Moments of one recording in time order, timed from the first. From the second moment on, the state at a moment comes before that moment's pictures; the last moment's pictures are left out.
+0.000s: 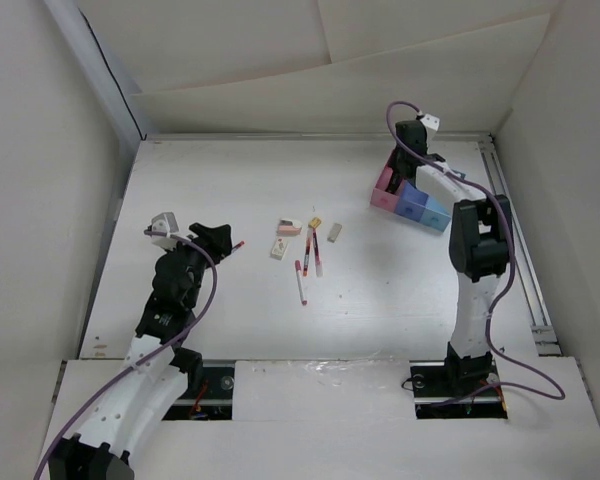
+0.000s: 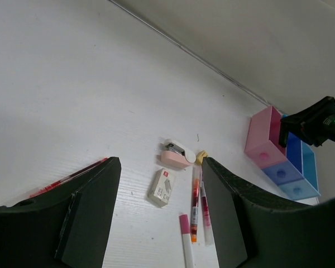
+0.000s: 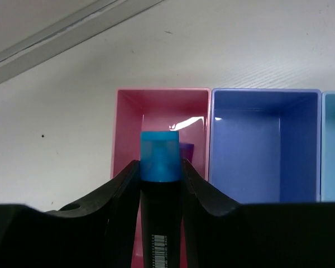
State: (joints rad) left arm -0.28 0.57 0.35 0.11 -0.20 -0.66; right arm 0.19 2.11 1.68 -0.18 0.41 0.47
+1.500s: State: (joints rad) left arm -0.28 0.50 0.35 0.11 -0.22 -0.66; right arm 0.91 2.11 1.47 -0.13 0.30 0.50
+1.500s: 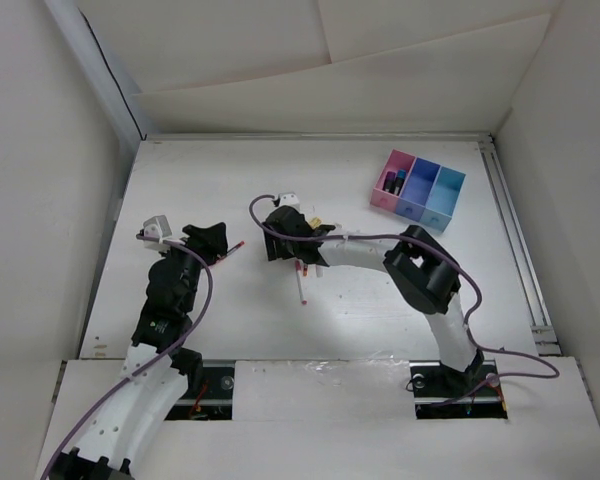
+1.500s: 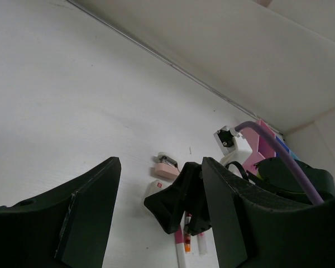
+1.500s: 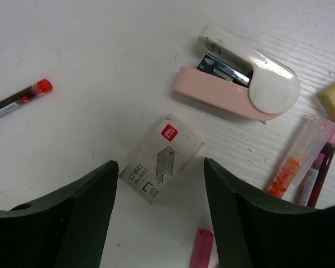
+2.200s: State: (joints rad) left arm -0.28 0.39 0.35 0.08 -0.27 -0.66; right arm 0.92 2.12 1.48 -0.12 0.35 0.58
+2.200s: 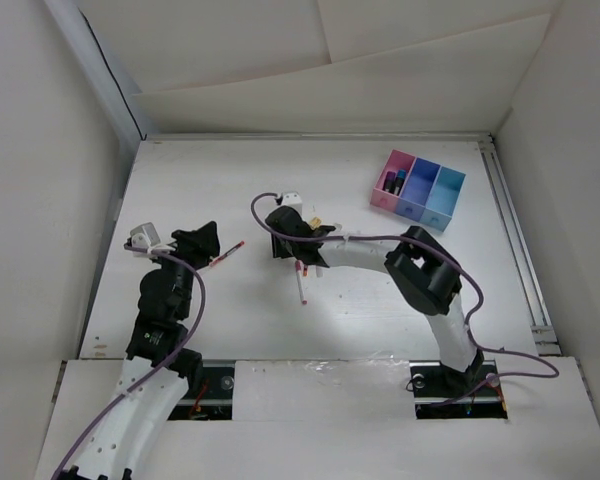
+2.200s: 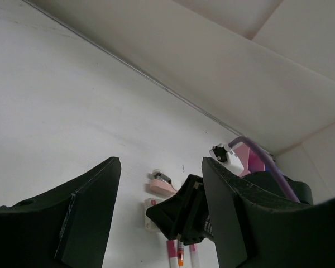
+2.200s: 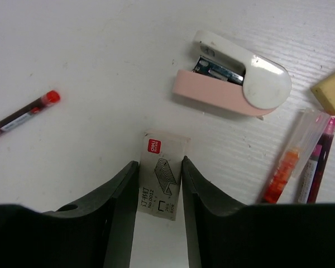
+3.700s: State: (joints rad) left arm -0.28 0.47 0.35 0.08 -0.25 -0.66; right arm 0.22 1.68 1.23 -0.10 0.37 0.45
